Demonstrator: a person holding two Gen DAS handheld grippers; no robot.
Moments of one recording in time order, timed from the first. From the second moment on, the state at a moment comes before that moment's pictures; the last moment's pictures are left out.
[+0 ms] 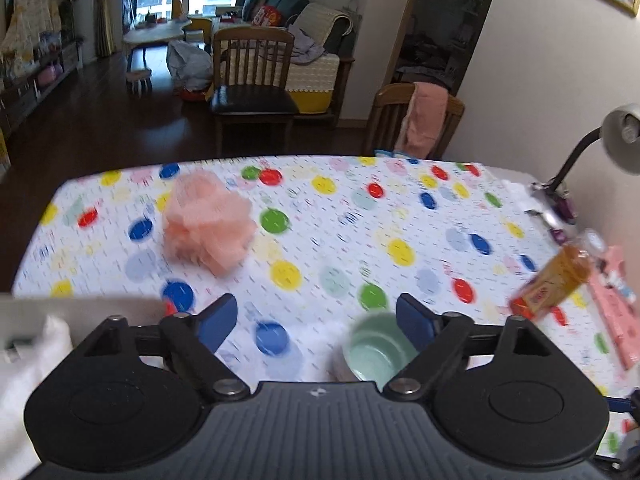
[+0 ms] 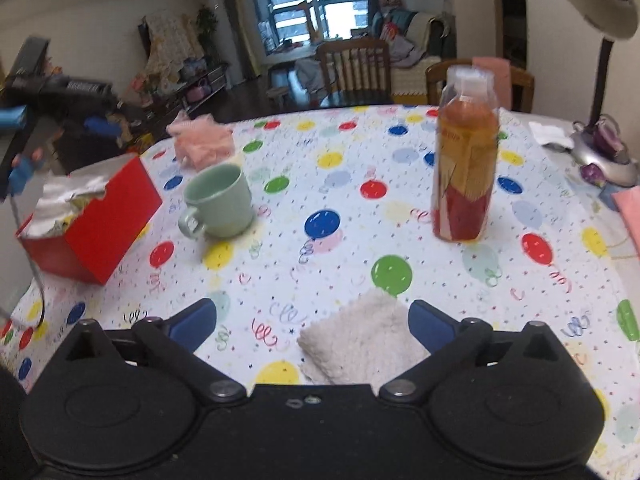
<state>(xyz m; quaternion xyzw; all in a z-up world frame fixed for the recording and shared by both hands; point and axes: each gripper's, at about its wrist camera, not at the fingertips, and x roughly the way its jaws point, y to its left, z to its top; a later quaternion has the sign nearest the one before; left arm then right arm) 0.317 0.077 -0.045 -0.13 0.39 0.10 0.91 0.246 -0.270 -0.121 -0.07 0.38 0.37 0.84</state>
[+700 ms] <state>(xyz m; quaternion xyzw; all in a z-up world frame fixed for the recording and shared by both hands) 0.463 0.198 -0.132 -0.20 0.45 0.18 0.85 0.279 -0.256 -0.166 -0.15 0.42 0.35 0.82</state>
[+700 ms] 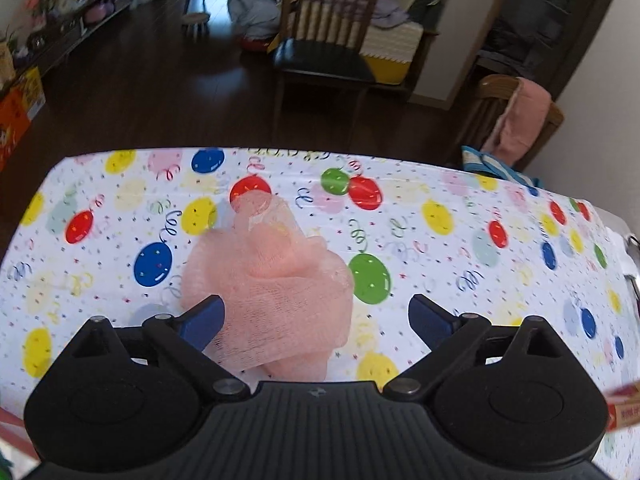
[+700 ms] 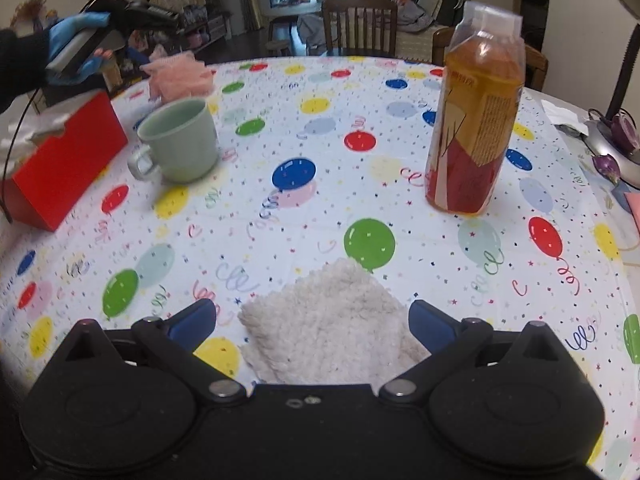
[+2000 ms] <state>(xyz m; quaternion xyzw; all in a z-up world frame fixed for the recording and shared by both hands) 0.493 0.228 -0.184 -0.24 0.47 0.30 0.80 0.278 -0.246 -0.199 -0.21 0.43 0.30 0.83</state>
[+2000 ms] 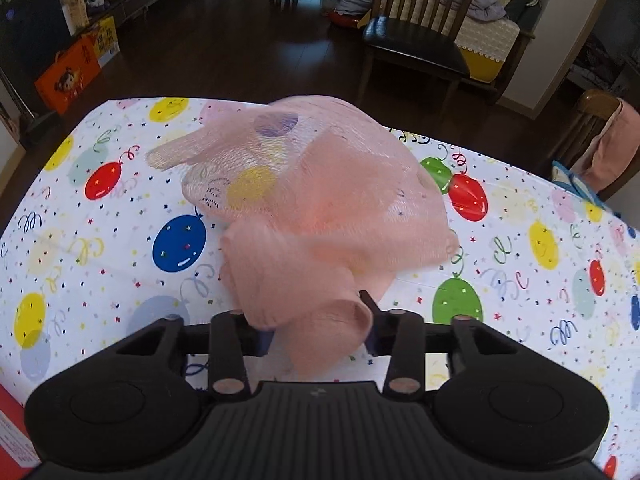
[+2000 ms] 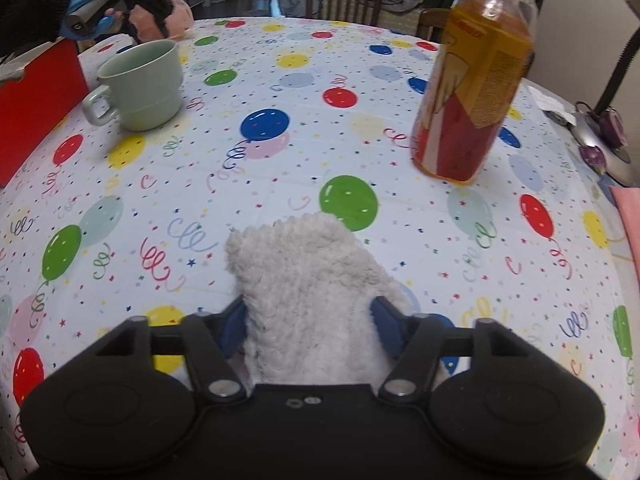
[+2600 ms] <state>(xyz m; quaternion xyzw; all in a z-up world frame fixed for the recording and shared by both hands) 0.453 0.206 -0.107 -0.19 0.42 0.25 0.85 0.269 -0.269 -0.161 -0.11 0.40 0.25 0.87</state>
